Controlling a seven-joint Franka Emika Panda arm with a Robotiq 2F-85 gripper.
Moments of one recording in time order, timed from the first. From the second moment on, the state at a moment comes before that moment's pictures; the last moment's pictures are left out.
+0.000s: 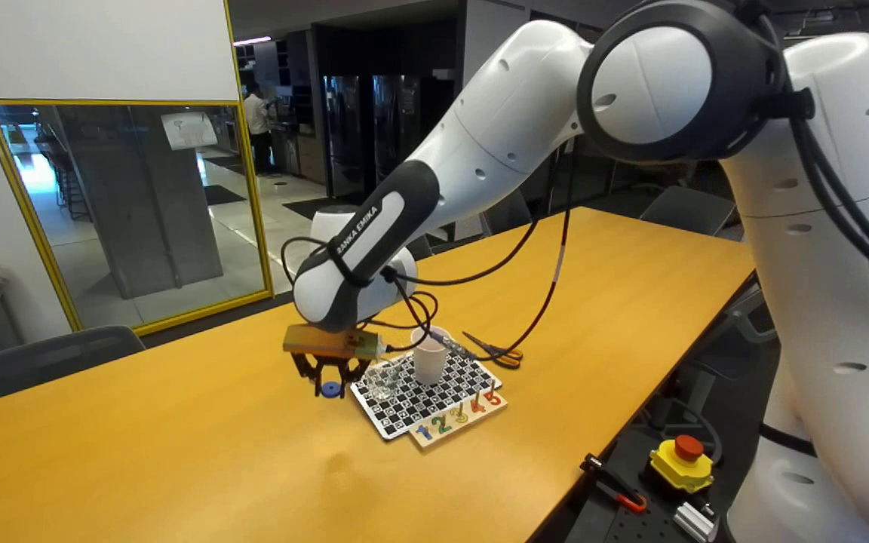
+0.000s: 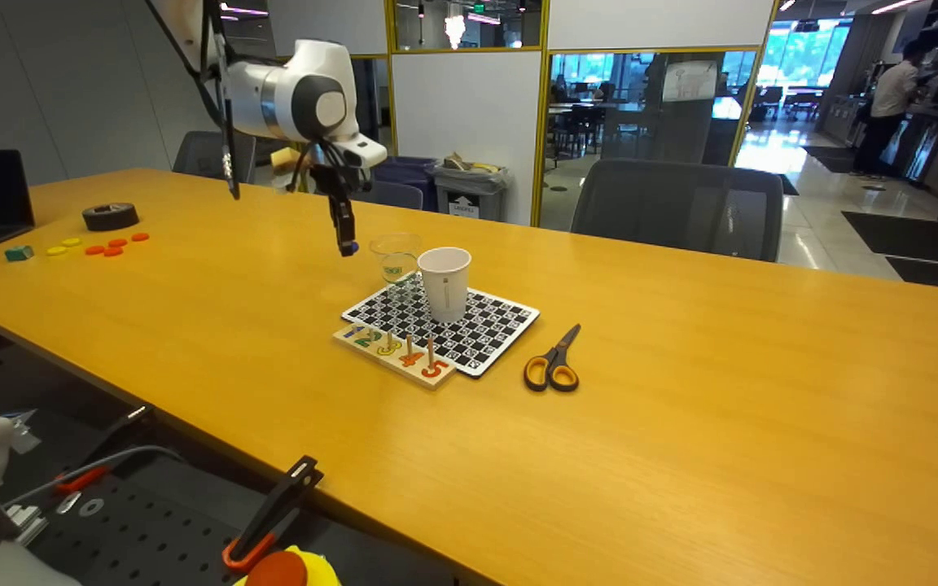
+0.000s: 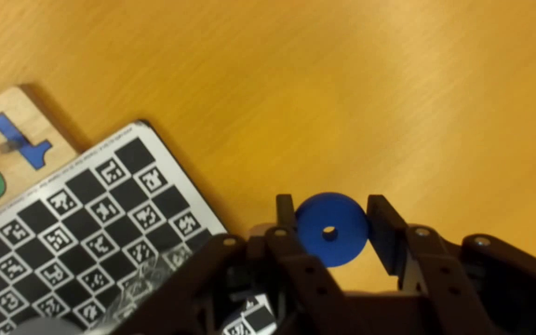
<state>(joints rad) 0.24 0.50 -0.03 -1.96 0.12 2.57 0.88</state>
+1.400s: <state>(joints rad) 0.17 0.37 -0.11 -2.00 -0.02 2.43 0.92</state>
